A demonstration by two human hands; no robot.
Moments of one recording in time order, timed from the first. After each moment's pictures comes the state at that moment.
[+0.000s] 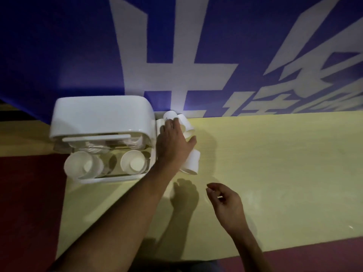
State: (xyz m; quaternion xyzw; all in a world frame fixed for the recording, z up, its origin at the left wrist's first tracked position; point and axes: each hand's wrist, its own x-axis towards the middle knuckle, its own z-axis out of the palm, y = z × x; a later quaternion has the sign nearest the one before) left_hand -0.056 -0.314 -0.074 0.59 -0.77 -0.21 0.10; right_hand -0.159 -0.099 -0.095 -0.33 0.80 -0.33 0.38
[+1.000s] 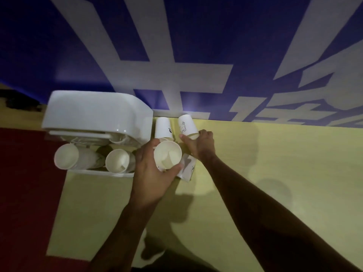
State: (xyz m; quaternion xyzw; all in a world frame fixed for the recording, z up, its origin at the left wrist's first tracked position) left_hand -0.054 -0.249 -0.046 0.67 -0.62 -0.34 0.24; right_hand -0.219 -0.325 -0.181 -0.40 0.80 -0.16 0.42
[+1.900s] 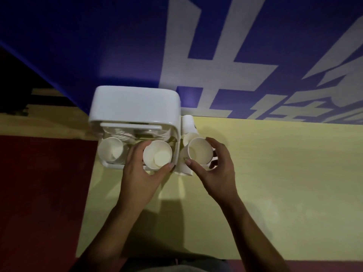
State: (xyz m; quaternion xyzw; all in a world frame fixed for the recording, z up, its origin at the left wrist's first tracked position) left_hand 0.116 -0.238 -0.025 0.61 -0.62 -0.36 0.33; right_hand -0.086 -0.201 -0.037 -0.45 0.71 -0.44 0.32
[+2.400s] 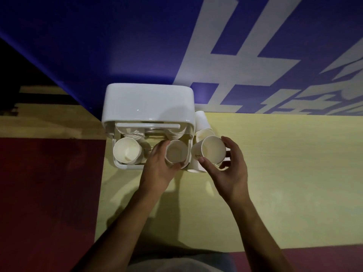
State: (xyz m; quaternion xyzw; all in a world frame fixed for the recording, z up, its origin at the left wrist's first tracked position) left_hand 0.136 -0.275 -0.088 0.61 -0.66 -0.40 0.18; right_hand -0.045 -0.203 -0.036 -0.39 0.76 -0.43 0.29
